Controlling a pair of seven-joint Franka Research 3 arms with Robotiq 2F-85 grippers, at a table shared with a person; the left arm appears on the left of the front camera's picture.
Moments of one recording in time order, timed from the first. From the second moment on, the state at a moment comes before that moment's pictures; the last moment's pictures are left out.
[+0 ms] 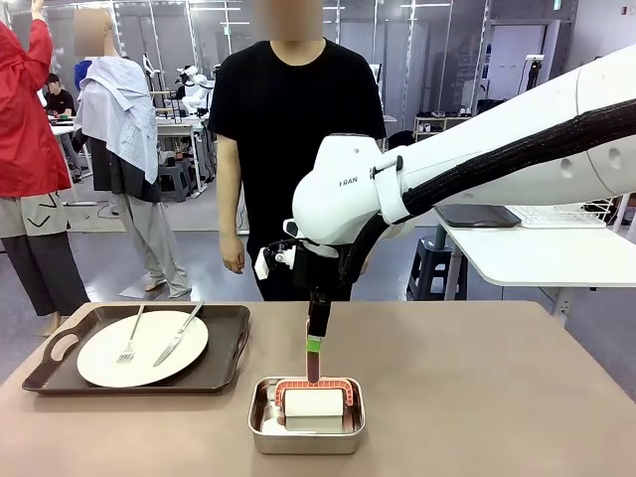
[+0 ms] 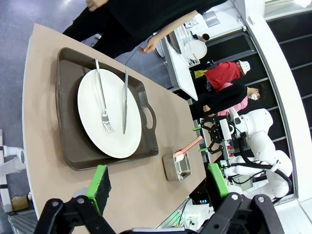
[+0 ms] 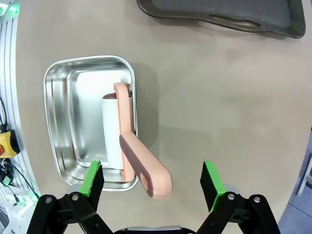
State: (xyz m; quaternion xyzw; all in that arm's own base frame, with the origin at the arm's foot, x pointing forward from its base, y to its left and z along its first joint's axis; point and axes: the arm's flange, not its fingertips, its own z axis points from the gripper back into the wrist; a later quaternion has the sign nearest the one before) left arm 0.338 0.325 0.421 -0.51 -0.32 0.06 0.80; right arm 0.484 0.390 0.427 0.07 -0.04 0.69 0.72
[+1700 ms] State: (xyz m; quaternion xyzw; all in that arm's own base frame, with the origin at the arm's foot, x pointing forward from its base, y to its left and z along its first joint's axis) left arm 0.338 0.325 0.421 -0.51 -0.32 0.06 0.80; right arm 0.524 0.345 0.480 0.24 -0.08 0.61 0.75
